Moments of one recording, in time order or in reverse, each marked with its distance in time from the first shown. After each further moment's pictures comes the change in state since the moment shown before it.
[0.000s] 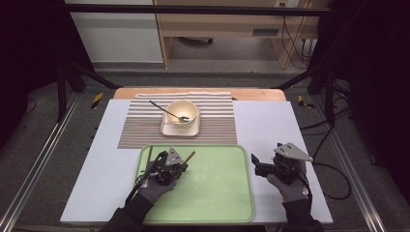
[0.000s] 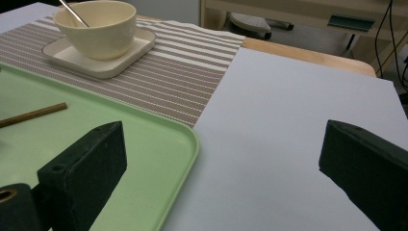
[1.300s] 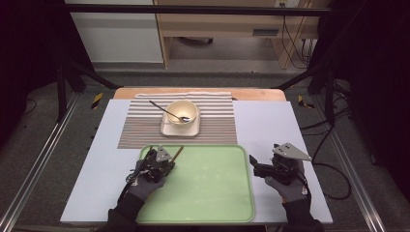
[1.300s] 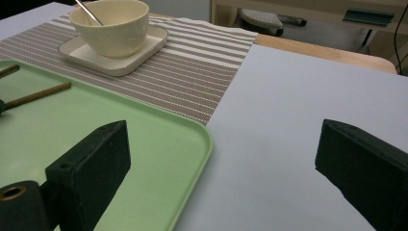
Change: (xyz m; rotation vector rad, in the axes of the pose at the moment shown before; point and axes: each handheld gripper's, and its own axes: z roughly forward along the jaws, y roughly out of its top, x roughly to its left) left arm 0.028 -0.020 -0.008 0.063 0.095 -0.067; right arm 0.003 0.000 0.001 0.013 0.047 0.015
